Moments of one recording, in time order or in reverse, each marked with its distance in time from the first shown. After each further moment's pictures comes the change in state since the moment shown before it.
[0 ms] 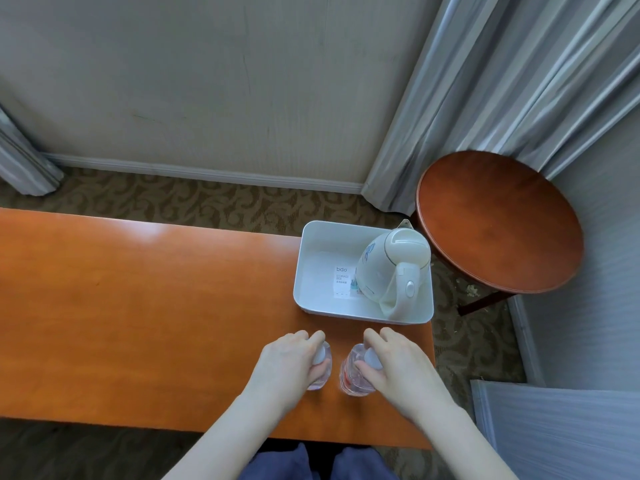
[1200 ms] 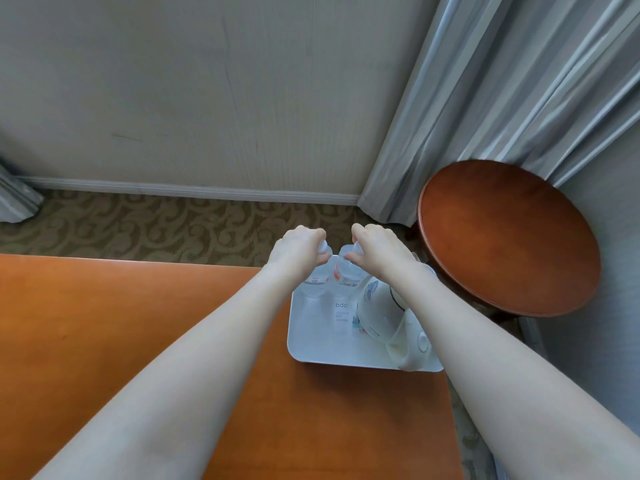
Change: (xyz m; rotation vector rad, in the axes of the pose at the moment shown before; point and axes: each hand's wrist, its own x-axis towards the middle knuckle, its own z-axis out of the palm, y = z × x) left_hand 0.239 -0.052 -0.080 -0.113 0.168 -0.071; right_hand 0.242 0.026 -0.082 -0.104 0.131 0.029
